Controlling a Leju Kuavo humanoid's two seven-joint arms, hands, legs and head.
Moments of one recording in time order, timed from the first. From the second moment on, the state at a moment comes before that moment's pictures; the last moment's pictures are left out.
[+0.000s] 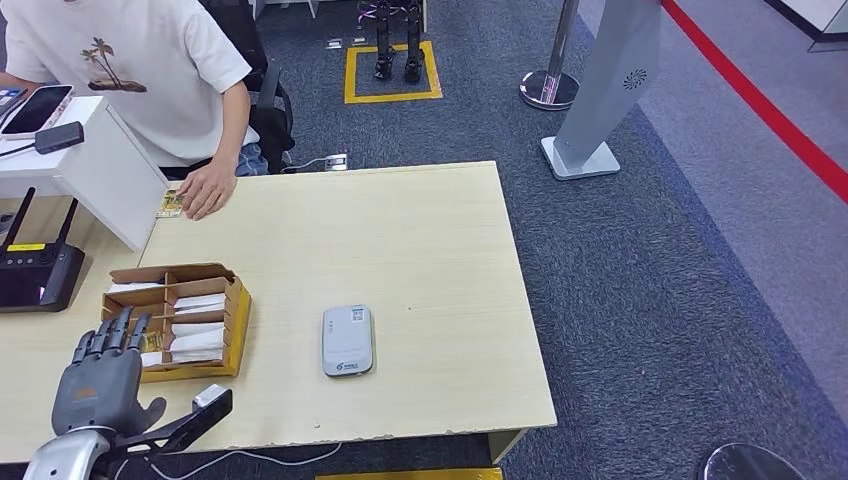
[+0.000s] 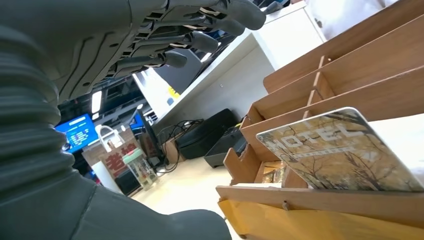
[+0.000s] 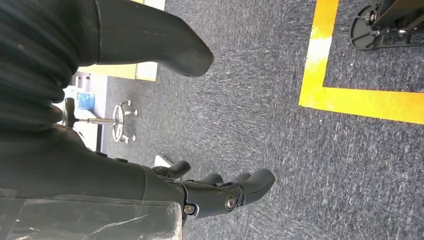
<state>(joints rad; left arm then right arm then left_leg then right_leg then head) 0.15 0.07 0.10 -1.90 -1.54 -0.33 0.16 -0.10 0.15 -1.19 -0.27 1.49 0.02 0.13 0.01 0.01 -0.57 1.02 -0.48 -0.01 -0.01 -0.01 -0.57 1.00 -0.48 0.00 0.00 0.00</state>
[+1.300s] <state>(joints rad) -0.02 -0.01 0.05 -1.65 -1.54 -0.27 0.08 -0.10 0.14 -1.16 -0.27 1.51 0.03 0.12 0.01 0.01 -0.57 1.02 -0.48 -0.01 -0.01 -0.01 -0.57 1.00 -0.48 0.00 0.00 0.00</state>
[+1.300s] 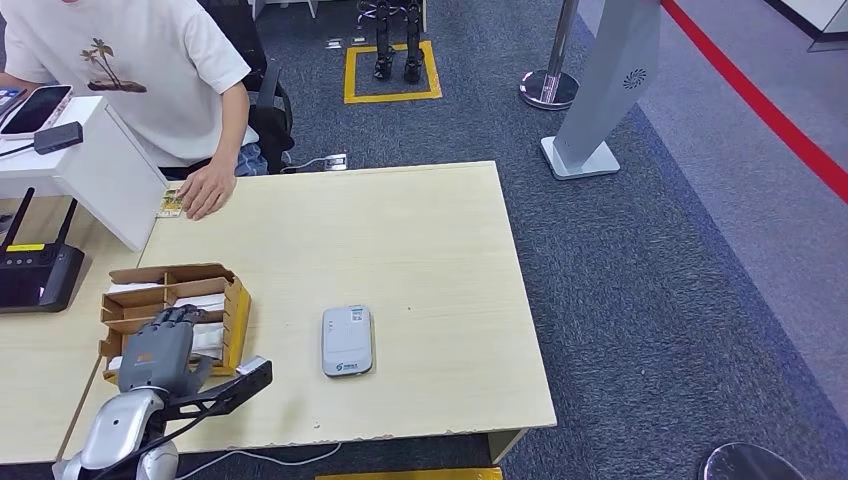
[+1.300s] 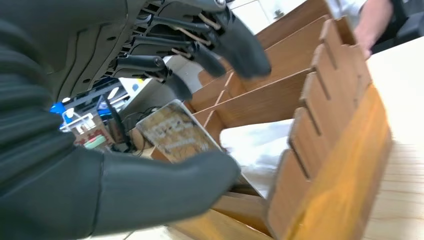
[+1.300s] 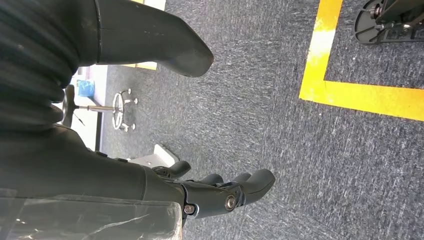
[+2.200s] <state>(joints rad) -0.03 0.00 0.03 -1.64 -1.54 -0.27 0.08 -0.10 0.14 -1.16 -0.26 1.51 0.03 0.12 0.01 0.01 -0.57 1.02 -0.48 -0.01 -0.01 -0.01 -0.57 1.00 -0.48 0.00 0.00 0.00</state>
